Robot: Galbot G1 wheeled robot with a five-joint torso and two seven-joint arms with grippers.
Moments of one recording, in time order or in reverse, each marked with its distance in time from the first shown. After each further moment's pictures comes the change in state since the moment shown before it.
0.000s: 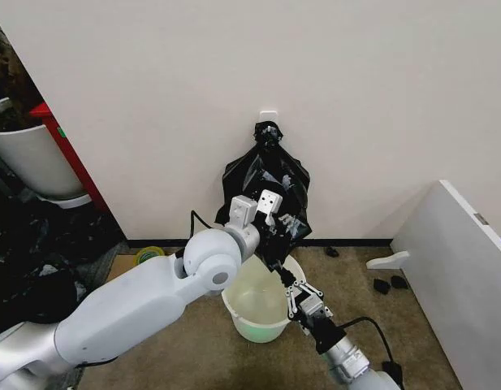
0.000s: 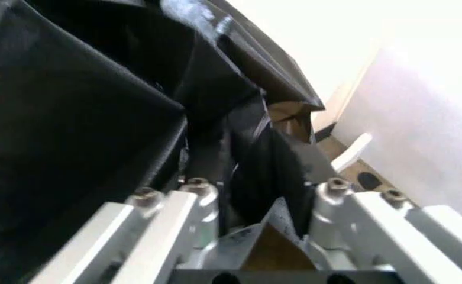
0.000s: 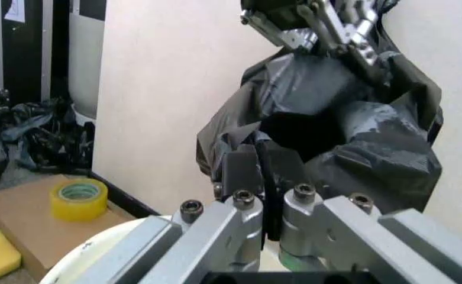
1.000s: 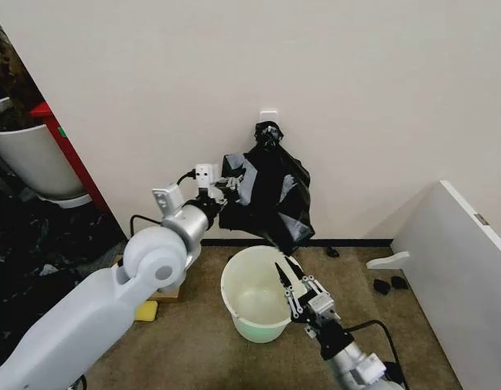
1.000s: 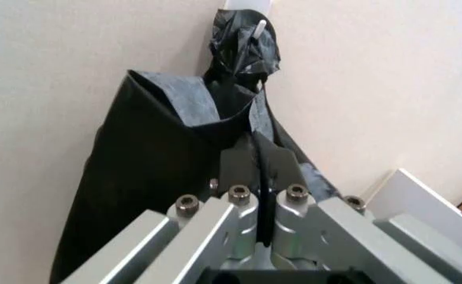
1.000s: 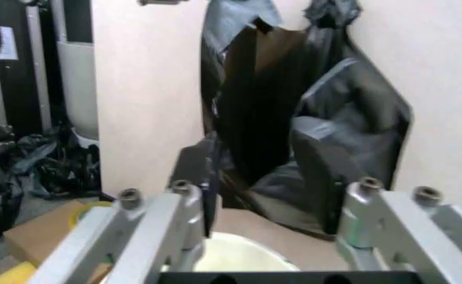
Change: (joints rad) left arm 0.305 0.138 -0.395 -0.129 -0.015 -0.301 0.150; right arm -0.137 -0.047 0.032 0.199 0.130 -0.107 0.043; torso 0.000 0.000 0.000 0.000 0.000
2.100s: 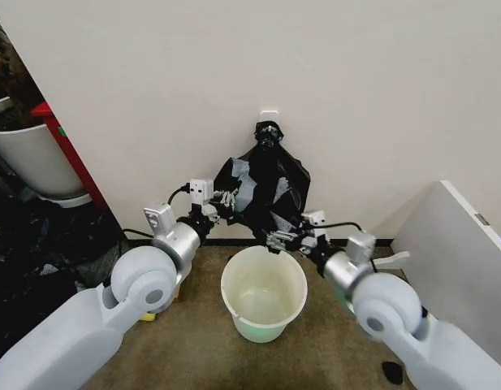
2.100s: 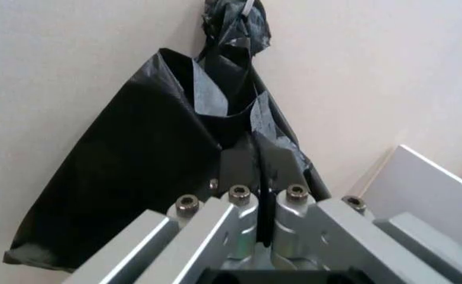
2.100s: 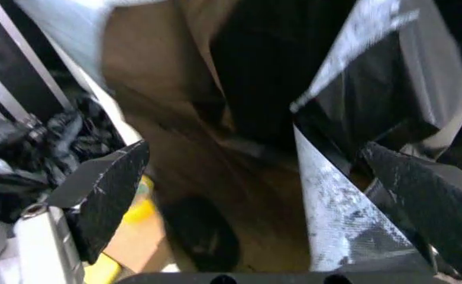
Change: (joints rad) left arm 0.099 0.053 -0.023 -0.044 0.086 -0.017 0.063; right arm 0.787 -0.274 -0.286 -0.080 0.871 -0.700 0.342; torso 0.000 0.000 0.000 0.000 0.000
